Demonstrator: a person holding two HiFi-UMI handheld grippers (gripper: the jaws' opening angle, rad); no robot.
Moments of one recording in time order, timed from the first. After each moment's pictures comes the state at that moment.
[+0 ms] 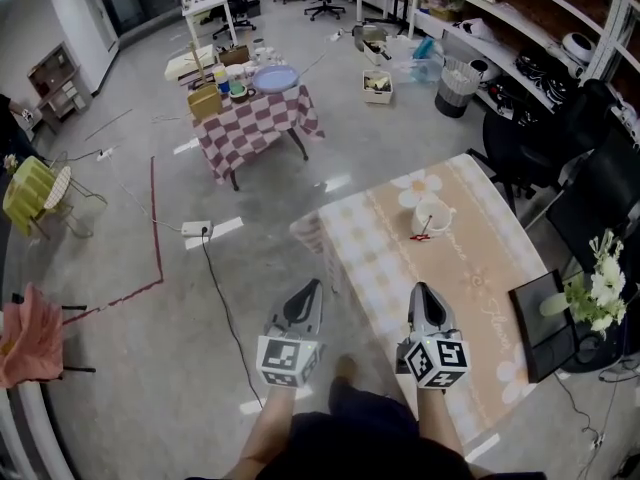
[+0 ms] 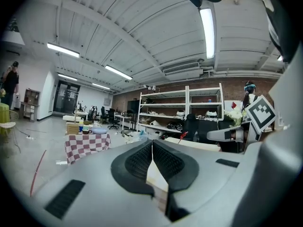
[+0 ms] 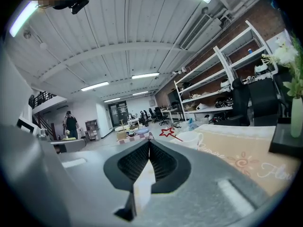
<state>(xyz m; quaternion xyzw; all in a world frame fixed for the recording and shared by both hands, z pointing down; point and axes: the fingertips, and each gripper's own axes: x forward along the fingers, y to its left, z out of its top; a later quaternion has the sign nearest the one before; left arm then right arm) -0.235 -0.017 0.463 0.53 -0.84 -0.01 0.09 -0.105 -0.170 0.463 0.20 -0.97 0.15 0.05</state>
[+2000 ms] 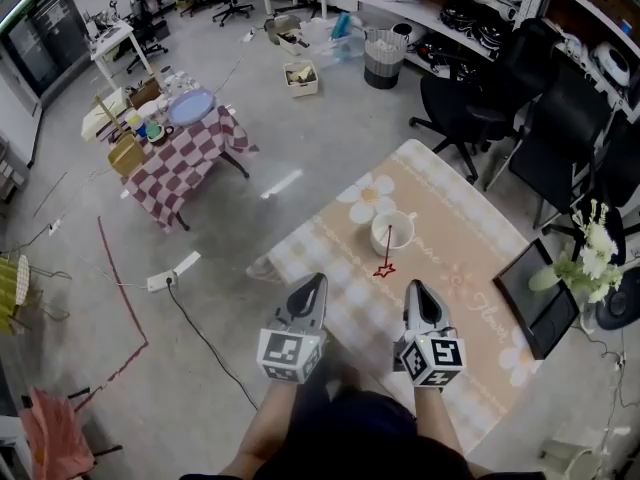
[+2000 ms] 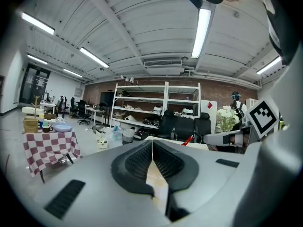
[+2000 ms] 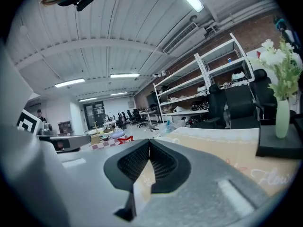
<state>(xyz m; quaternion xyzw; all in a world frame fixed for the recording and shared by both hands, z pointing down) -0.273 -0.175 0.474 0.66 -0.74 0.01 0.11 -0.117 -0.265 0.484 0.34 -0.93 0.16 0.05</state>
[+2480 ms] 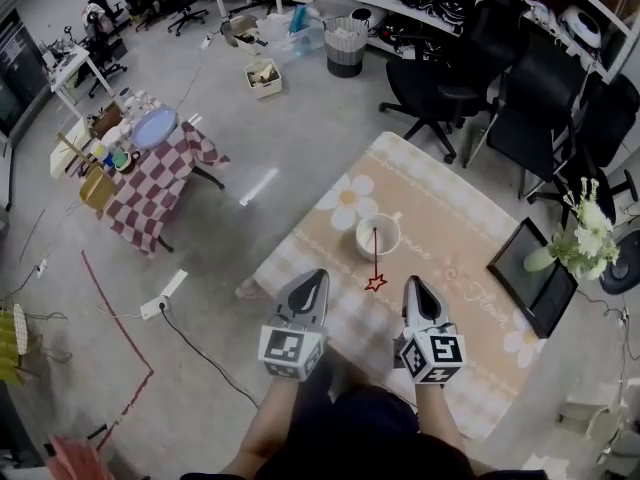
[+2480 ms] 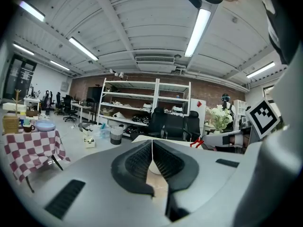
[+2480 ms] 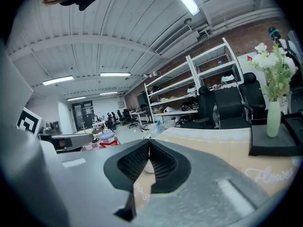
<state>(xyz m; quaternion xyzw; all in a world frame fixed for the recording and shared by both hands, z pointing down) -0.277 -0.228 0.480 0.72 -0.68 0.02 0.12 -0.116 -0.289 0.489 0.40 -0.90 0.16 0.06</state>
